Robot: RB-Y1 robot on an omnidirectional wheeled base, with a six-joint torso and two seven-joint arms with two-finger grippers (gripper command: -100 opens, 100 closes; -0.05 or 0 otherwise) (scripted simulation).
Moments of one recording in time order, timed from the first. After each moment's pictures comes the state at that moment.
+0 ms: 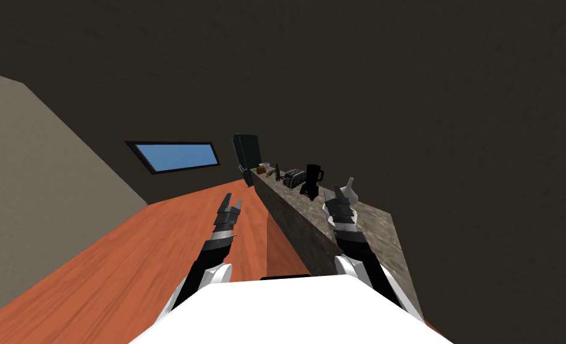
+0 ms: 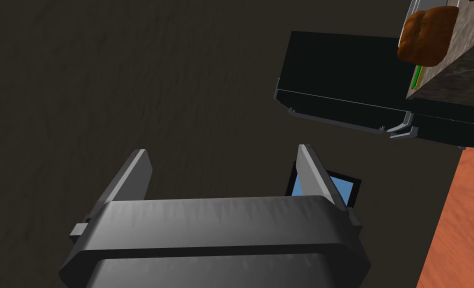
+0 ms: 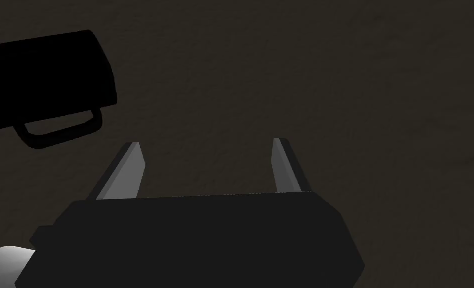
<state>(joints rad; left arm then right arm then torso) 0.52 0.05 -0.06 -2.21 0.02 -0.36 0.04 0.55 0.01 0.07 -2.32 0.05 -0.36 -0.08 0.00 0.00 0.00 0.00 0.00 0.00</state>
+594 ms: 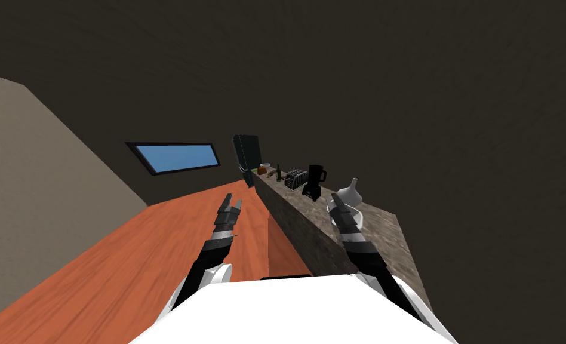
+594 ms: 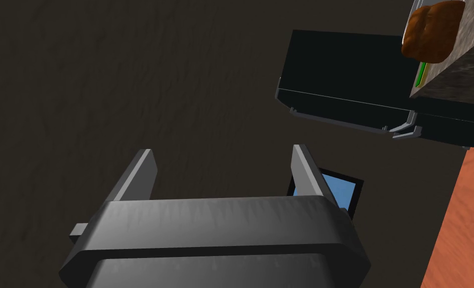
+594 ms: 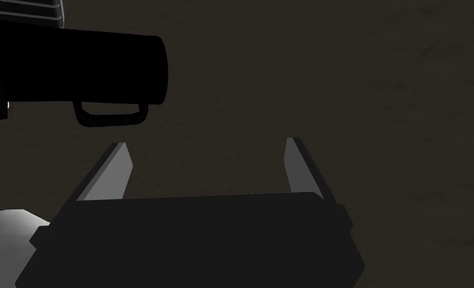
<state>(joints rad) 0.52 0.05 -0.06 -2.21 0.02 -0.36 0.04 0.65 -0.14 0.02 -2.28 0.09 -0.35 -0.05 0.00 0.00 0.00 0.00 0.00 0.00</state>
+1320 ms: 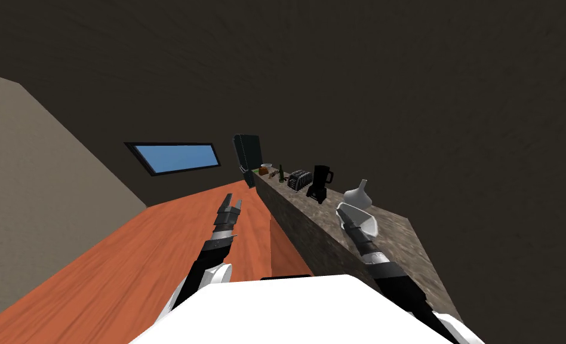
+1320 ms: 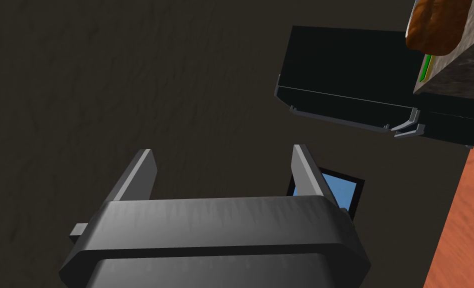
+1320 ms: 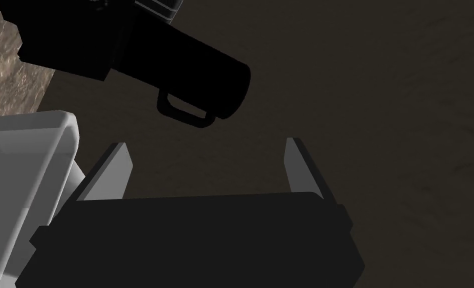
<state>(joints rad) 0.52 0.05 -0.06 -2.21 0.02 -0.36 0.04 0.82 -0.31 -0.09 -2.22 0.16 -0.31 0.00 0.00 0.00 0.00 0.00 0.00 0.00</state>
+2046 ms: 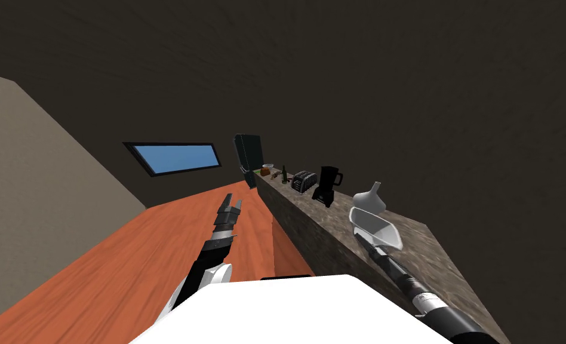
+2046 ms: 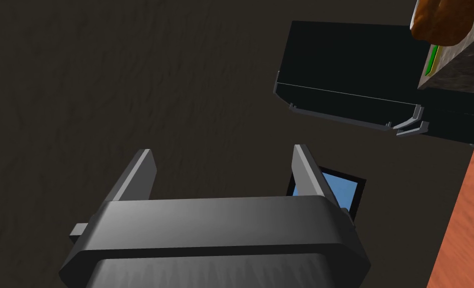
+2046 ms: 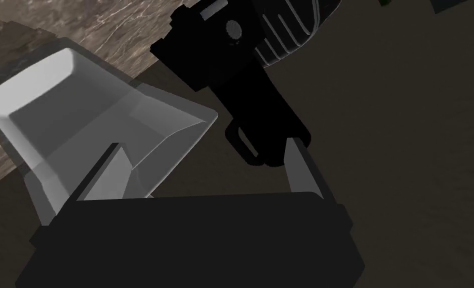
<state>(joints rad) 0.52 0.05 -0.06 -2.21 0.02 -0.36 0.04 1.05 -0.47 -0.21 -2.13 0.25 -0.27 0.07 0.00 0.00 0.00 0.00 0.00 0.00</state>
